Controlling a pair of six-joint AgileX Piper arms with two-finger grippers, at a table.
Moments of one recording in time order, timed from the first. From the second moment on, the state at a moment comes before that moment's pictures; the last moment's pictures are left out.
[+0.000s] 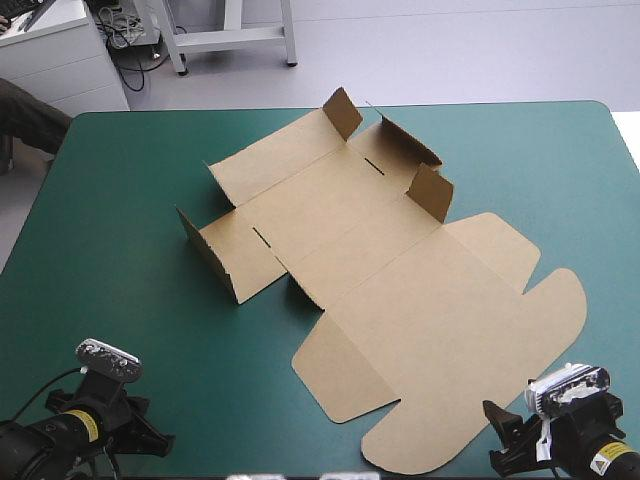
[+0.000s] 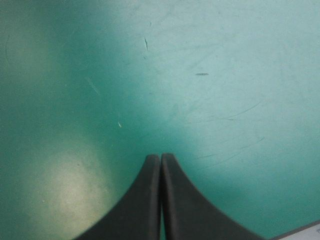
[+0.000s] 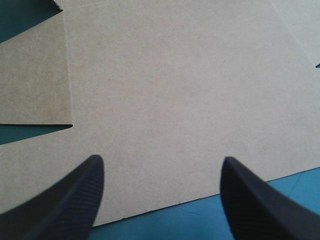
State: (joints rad) left arm -0.46 0.50 -0.47 0.07 1.09 -0.11; right arm 0.12 0.24 -0.49 0.32 1.04 -0.33
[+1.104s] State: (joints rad) left arm -0.46 0.50 -0.47 0.07 1.09 -0.11; right arm 0.12 0.64 -0.79 0.23 1.13 -0.29
